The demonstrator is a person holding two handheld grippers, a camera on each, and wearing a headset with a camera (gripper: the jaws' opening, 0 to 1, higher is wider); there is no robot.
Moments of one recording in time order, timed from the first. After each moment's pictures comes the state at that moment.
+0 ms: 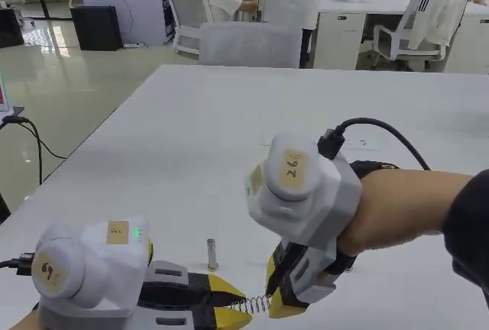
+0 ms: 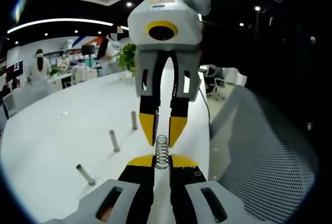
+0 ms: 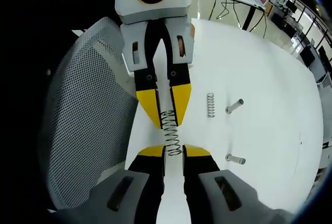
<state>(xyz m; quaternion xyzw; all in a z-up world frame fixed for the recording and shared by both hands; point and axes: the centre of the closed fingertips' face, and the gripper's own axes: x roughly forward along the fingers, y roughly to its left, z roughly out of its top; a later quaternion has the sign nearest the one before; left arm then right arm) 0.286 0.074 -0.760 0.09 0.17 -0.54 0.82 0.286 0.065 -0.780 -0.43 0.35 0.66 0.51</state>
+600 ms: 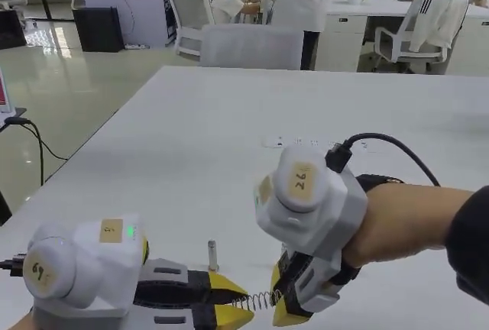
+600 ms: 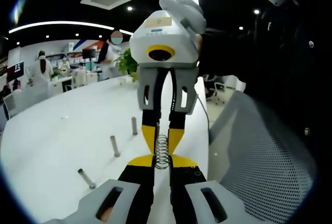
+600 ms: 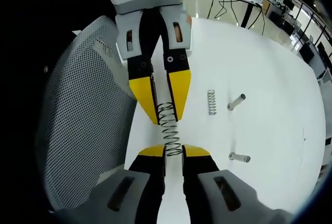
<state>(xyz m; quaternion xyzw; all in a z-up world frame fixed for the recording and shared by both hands) 0.286 0.075 -0.751 0.08 0.16 -0.54 0.82 0.286 0.062 -0.788 -0.41 0.35 0.66 0.51</state>
